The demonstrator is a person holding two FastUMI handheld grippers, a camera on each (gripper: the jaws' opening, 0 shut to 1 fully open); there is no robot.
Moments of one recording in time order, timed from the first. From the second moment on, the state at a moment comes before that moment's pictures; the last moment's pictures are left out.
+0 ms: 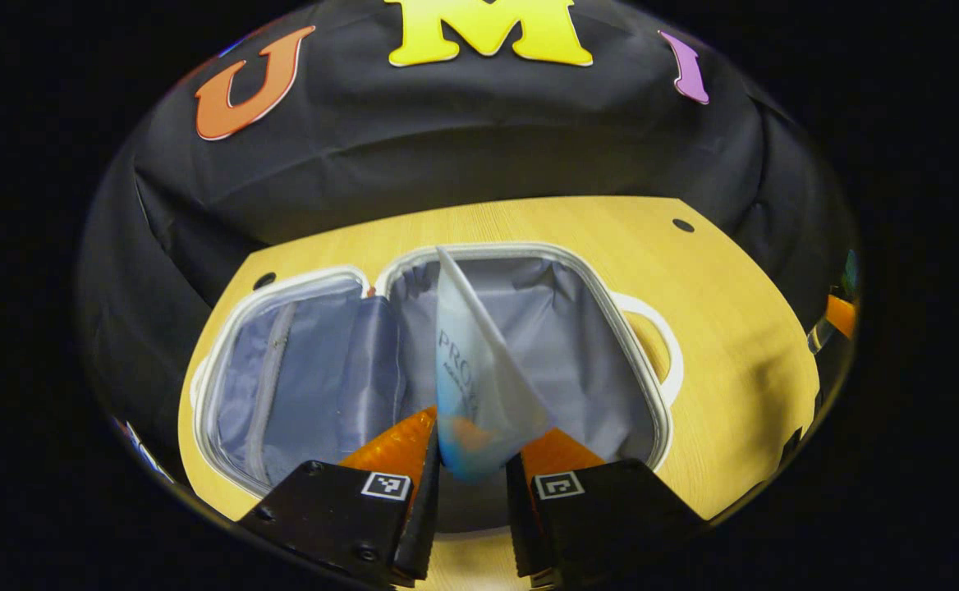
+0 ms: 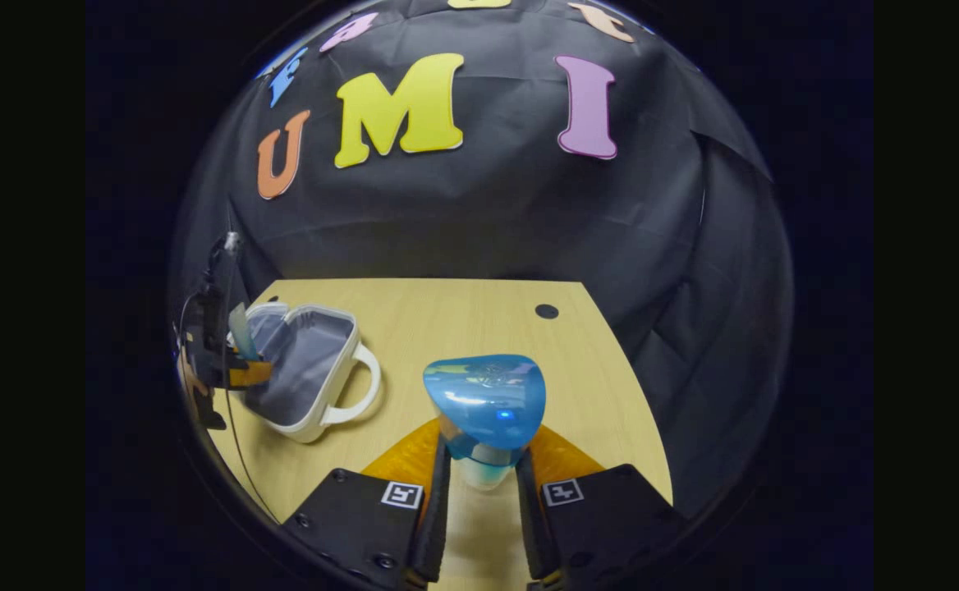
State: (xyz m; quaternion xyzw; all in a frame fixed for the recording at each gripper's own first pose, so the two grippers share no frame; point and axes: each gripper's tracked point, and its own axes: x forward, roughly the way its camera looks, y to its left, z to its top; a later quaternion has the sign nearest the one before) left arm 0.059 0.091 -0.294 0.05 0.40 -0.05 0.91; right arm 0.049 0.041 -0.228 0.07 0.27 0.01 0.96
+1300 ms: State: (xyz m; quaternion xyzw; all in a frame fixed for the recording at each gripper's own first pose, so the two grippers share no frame) left arm 0.048 0.110 -0.352 0.06 0.56 0.03 0.82; right arm 0.080 0.068 -0.259 0.06 0.32 0.05 0.94
